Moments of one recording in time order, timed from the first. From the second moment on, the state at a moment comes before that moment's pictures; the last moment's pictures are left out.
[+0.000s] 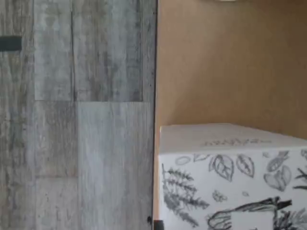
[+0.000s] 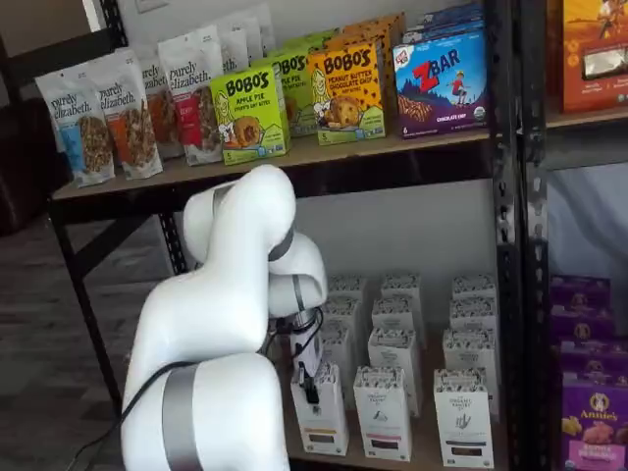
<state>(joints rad) 0.28 1.13 -1.69 -0.07 0.59 -1.23</state>
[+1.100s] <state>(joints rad) 0.30 0.77 -1.20 -0.22 0.47 -1.06</state>
